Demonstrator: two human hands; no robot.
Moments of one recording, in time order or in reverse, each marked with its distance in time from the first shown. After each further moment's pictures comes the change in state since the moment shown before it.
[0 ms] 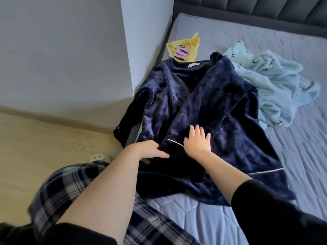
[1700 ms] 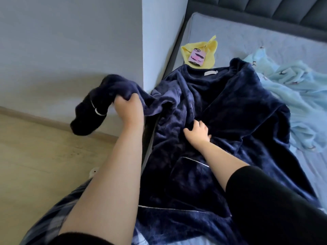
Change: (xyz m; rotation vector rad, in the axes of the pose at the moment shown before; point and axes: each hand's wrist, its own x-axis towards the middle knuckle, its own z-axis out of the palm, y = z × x) left_hand 0.027 0.046 -0.138 -1.004 1.385 0.286; right_hand 0.124 -0.055 0.005 0.424 -0.138 0.172
